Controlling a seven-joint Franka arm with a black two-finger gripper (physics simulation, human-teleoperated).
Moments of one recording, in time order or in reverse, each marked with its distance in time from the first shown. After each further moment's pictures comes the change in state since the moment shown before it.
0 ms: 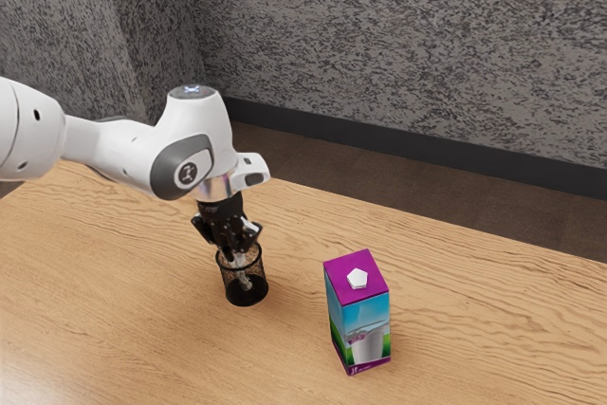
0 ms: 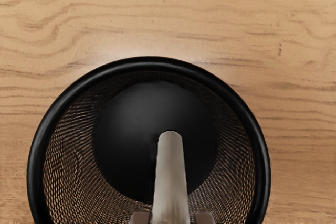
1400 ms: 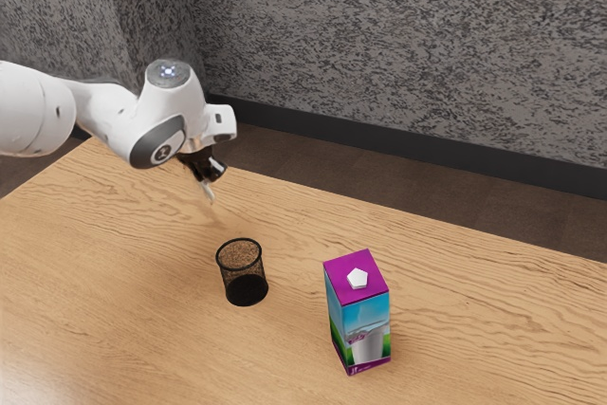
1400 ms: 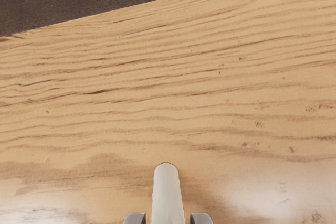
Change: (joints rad) arm 0.187 0.216 0.053 0.254 0.419 0.314 0.072
